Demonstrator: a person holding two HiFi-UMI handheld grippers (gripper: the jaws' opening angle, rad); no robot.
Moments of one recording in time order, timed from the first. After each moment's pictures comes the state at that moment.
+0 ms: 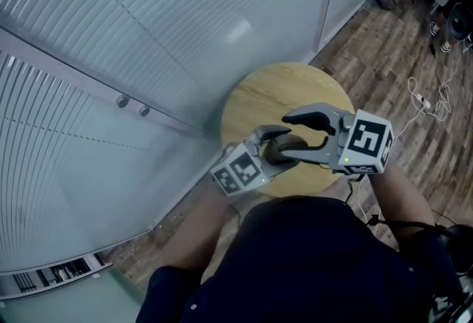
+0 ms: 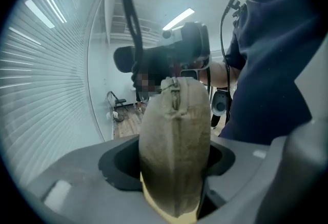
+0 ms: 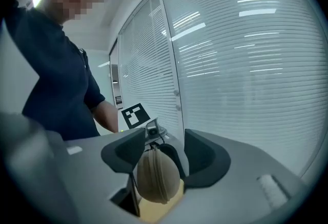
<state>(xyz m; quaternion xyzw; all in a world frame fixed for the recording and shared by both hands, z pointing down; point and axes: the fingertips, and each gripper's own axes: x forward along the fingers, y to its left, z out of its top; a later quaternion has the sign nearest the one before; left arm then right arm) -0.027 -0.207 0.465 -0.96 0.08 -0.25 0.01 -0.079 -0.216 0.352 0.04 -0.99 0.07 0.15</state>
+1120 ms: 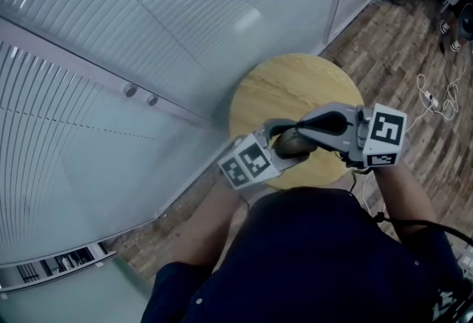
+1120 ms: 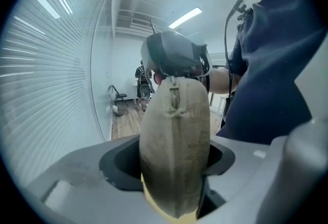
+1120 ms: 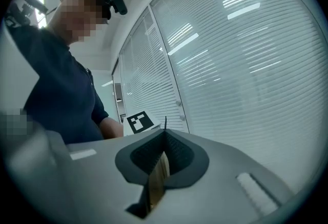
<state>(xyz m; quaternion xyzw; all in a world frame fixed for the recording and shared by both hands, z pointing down) -0.032 -0.205 0.467 -0.96 0.09 -0.25 -0.04 -0.075 -0.219 0.347 0.02 -0.99 0.12 0.05</state>
